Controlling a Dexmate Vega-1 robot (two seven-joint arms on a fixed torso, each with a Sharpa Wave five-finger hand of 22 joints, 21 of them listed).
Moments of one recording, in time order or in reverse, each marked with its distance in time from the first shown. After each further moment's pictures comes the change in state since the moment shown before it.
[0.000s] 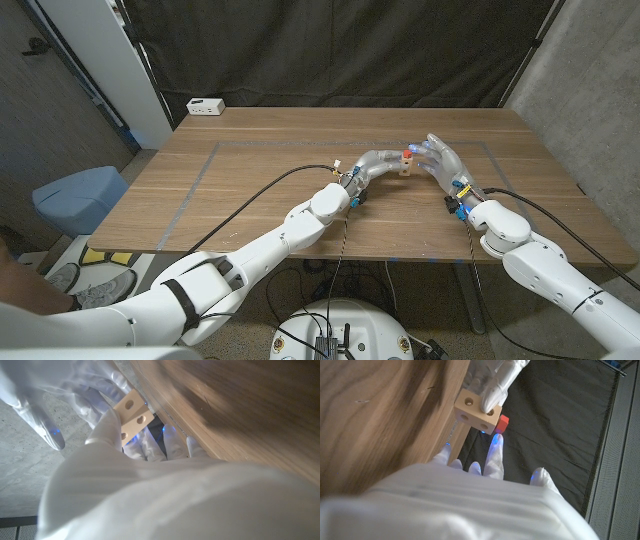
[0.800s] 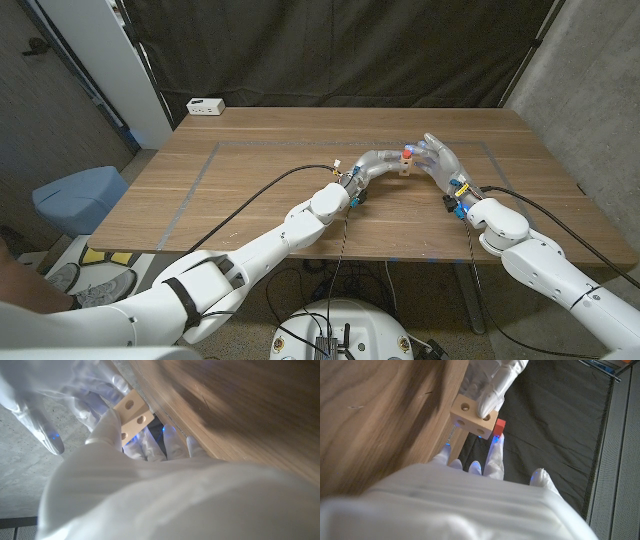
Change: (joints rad) left arm -0.008 -0.007 0.001 0.020 -0.003 -0.003 -0.003; left_hand 0.000 0.000 0.000 0.000 -0.004 0.000 0.000 0.000 0.001 -0.002 0.002 -0.003 0.000 0.000 0.000 0.000 0.000 0.000 0.000 0.000 0.000; right arm 0.022 -0.005 -0.017 0.015 0.021 0.003 0.062; right_hand -0.009 -0.002 -0.004 0.004 0.000 0.065 0.022 0.023 -0.010 0.015 -0.004 0.016 0.000 0.000 0.000 0.005 -0.001 -0.001 -0.001 0.005 0.000
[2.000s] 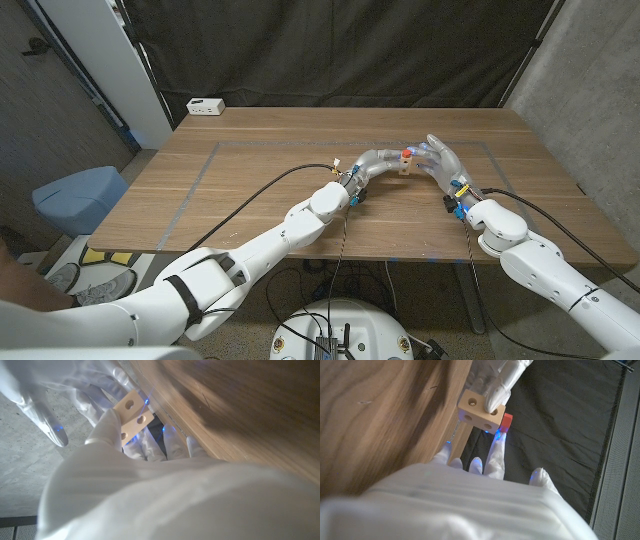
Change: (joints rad) left arm -0.009 -0.005 -0.002 0.019 -0.007 -0.013 -0.009; left_hand -0.004 -0.004 0.000 0.000 0.004 0.000 0.000 0.000 0.000 0.000 -0.004 0.000 0.000 0.000 0.000 0.000 0.000 0.000 0.000 0.000 0.000; right arm -0.009 0.008 0.002 -0.008 0.000 -0.014 -0.045; right_hand 0.006 0.006 0.000 0.000 0.006 0.095 0.012 0.023 -0.006 0.072 -0.007 0.015 0.000 0.040 -0.014 0.016 -0.006 0.045 -0.013 0.008 0.000
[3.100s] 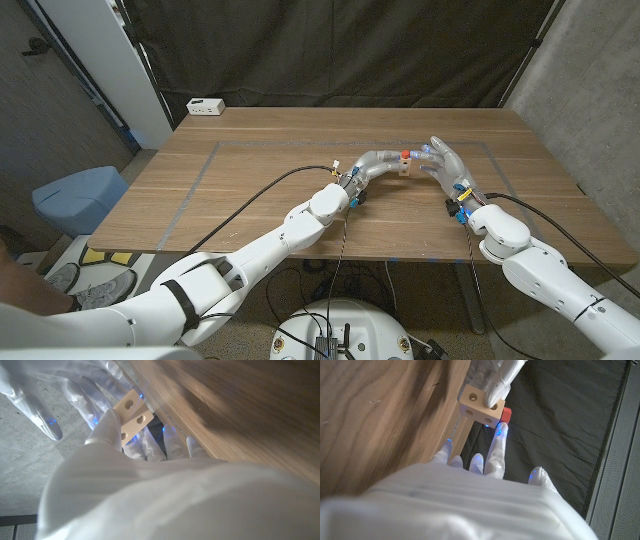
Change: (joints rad) left arm 0.020 0.012 -0.001 -0.037 0.002 0.016 0.010; left_hand 0.000 0.000 0.000 0.000 -0.004 0.000 0.000 0.000 0.000 0.000 0.004 0.003 0.000 0.000 0.000 0.000 0.000 0.000 0.000 0.000 0.000; right arm -0.052 0.003 0.024 -0.042 -0.012 0.008 -0.049; right_hand 0.012 0.012 0.013 -0.013 0.007 0.100 0.022 0.021 -0.005 0.071 -0.004 0.004 0.000 0.046 -0.014 0.006 0.000 0.043 -0.007 0.008 0.000
